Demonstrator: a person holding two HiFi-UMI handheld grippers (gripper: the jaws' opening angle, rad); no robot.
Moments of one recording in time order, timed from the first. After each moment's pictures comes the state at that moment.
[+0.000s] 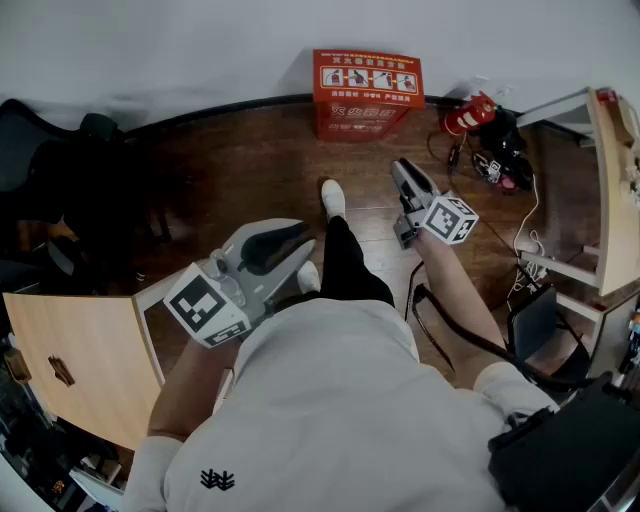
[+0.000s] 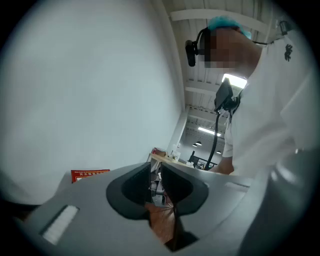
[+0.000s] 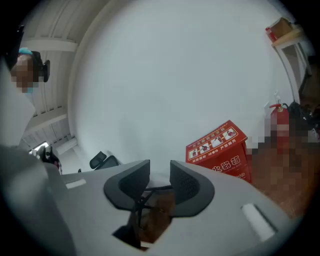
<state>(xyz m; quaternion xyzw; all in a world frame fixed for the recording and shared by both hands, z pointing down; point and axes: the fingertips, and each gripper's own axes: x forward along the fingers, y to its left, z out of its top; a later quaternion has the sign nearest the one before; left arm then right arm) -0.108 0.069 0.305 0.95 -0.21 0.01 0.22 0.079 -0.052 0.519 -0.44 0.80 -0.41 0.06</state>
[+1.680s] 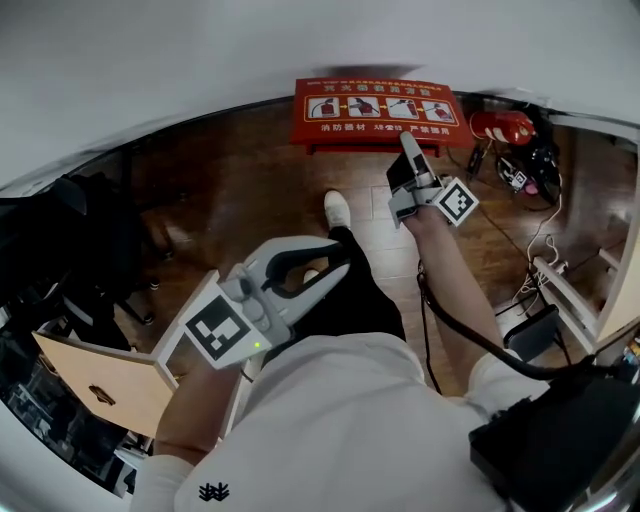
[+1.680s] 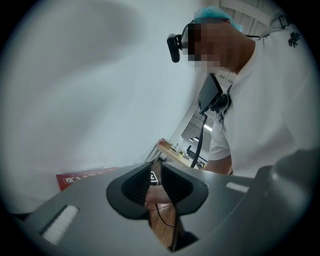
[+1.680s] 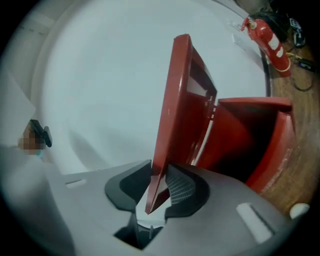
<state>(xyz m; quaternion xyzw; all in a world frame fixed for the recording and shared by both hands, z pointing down) -0.012 -0.152 0.361 0.94 -0.15 0.05 0.31 0.135 -0.284 0.606 -0.40 0.66 -0.56 0.30</state>
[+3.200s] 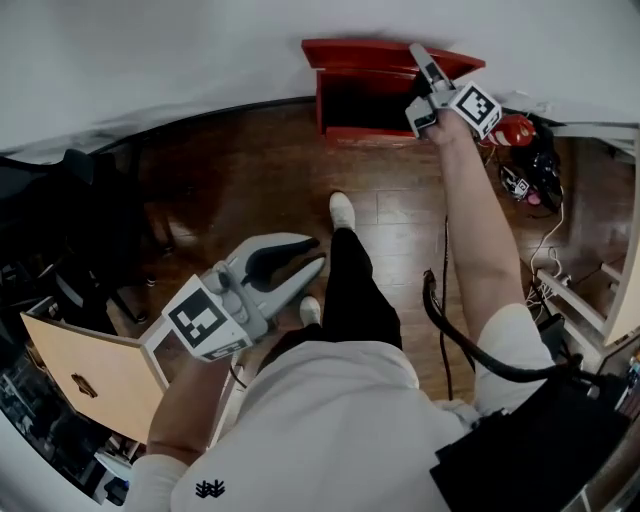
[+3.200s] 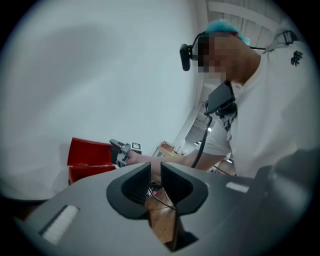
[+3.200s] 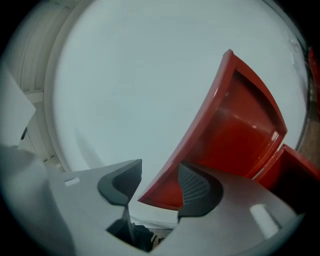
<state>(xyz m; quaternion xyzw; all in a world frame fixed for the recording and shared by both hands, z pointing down) -0.055 -0.092 0.364 0.94 -0.20 0.03 0.29 0.144 -0.428 0.545 -0.41 0.75 -0.47 0.23</state>
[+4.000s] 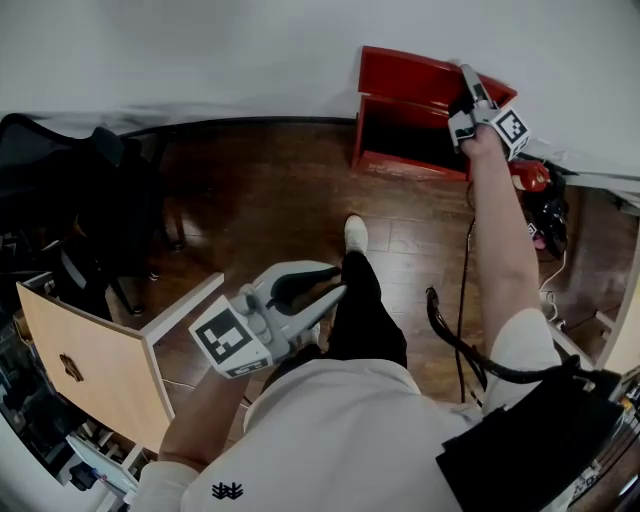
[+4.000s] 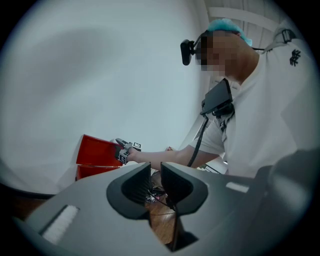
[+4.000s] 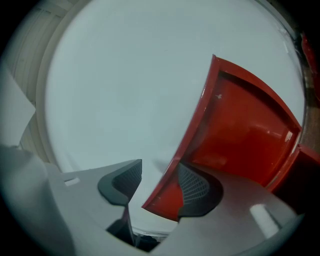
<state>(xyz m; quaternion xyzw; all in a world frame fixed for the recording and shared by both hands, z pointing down) -0.074 -0.075 0.362 0.92 -0.24 0.01 0.30 0.168 -0.484 0.551 -0.41 0.71 -0.50 0.28</state>
